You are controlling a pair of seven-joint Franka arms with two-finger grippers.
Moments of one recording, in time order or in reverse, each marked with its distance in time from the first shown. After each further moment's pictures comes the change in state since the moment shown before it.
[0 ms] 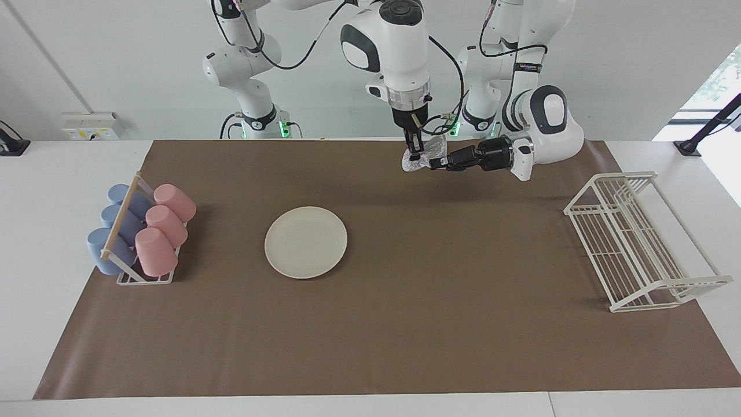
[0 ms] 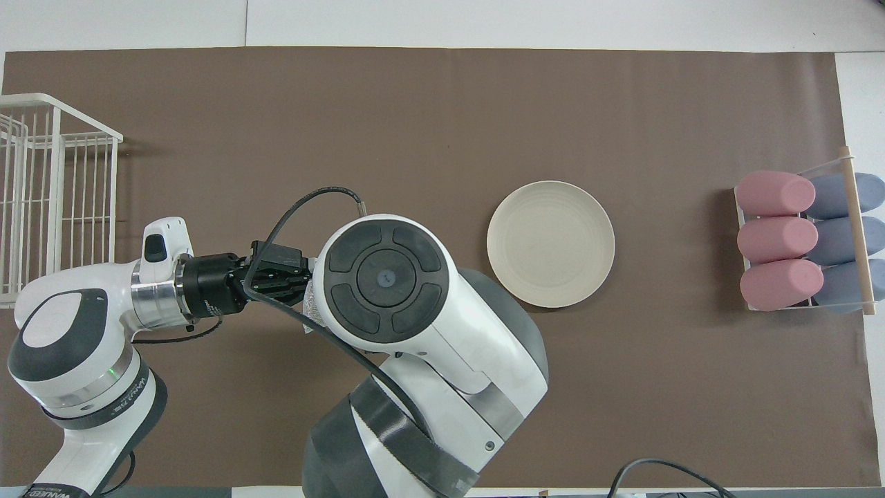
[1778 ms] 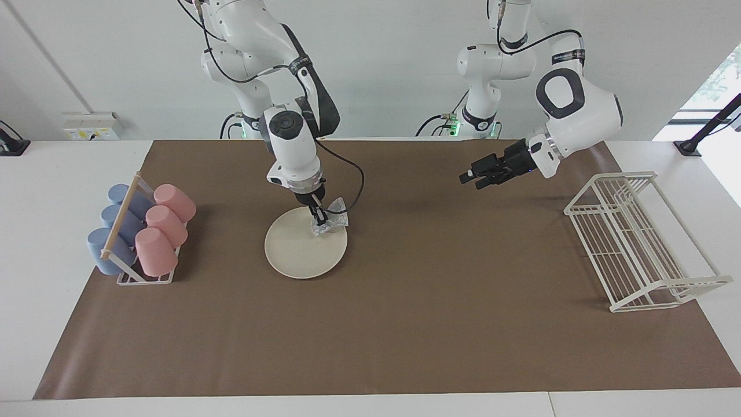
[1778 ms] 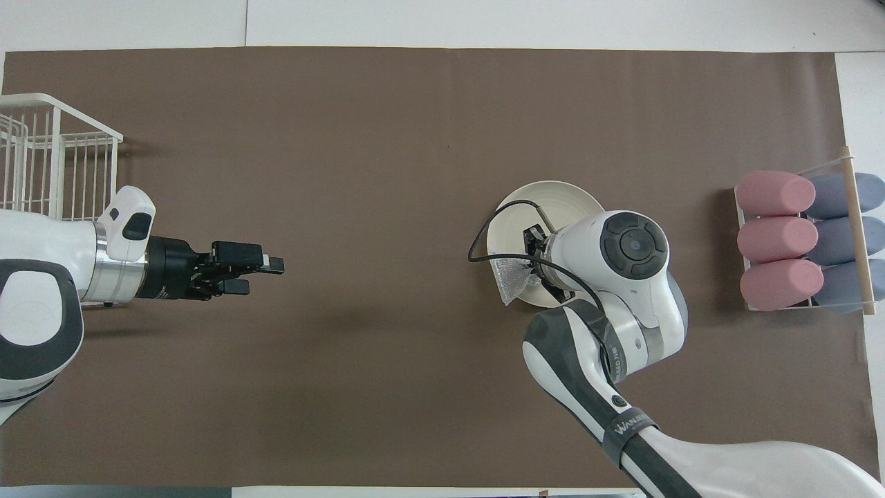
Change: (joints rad) left arm 0.018 -0.009 0.018 0.163 0.894 0.189 -0.225; right arm -0.372 -0.099 -0.010 -0.704 -0.005 0.544 -0.786
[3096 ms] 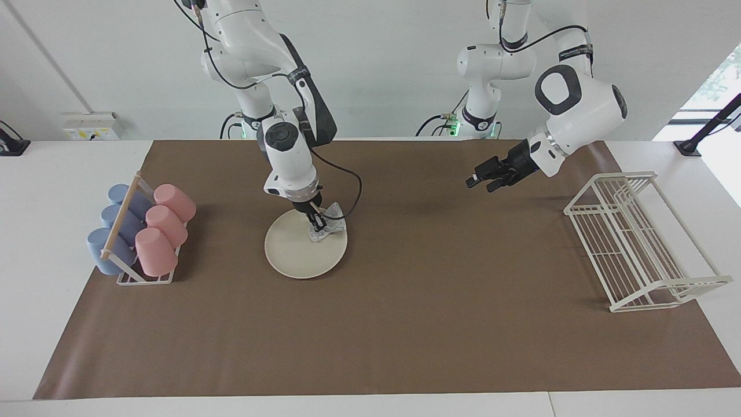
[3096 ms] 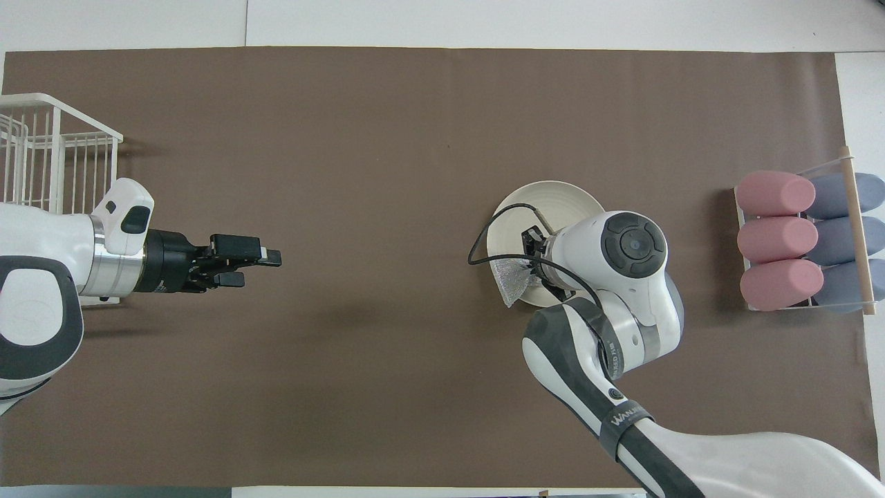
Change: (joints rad) left arm -0.003 0.000 -0.009 0.021 0.023 0.032 -0.030; right arm -0.003 0.015 0.009 -0.010 0.015 0.028 -0.055
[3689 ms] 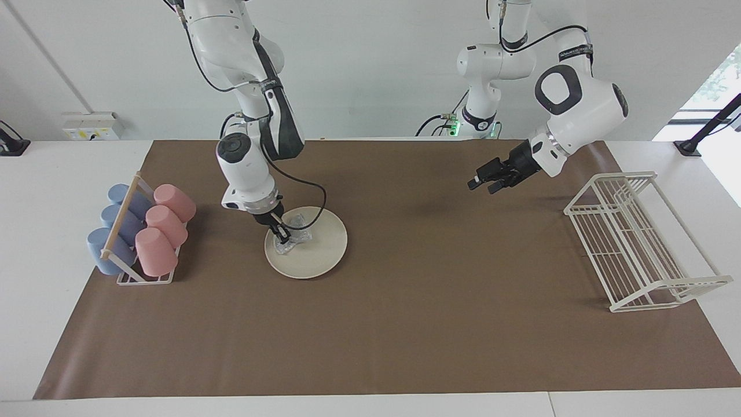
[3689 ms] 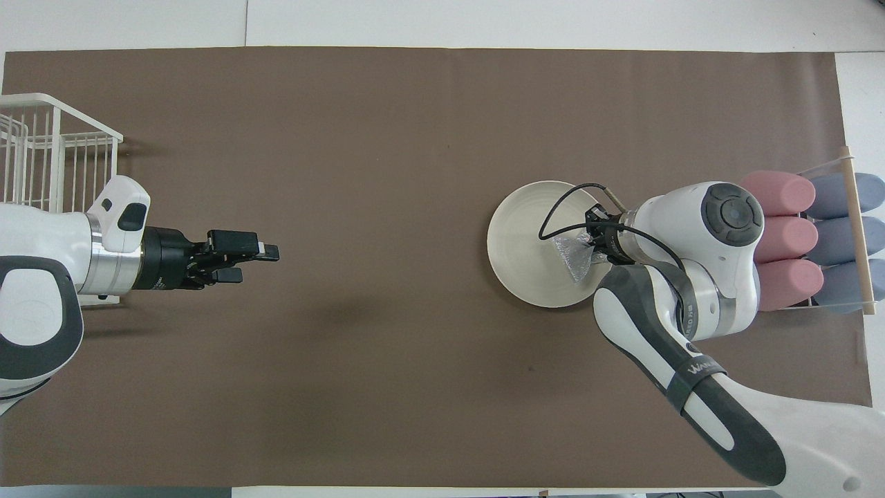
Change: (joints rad) left arm 0.000 0.000 0.000 0.000 0.000 0.023 -0.008; right arm -0.198 0.005 -0.004 -0.001 0.006 0.004 -0.337
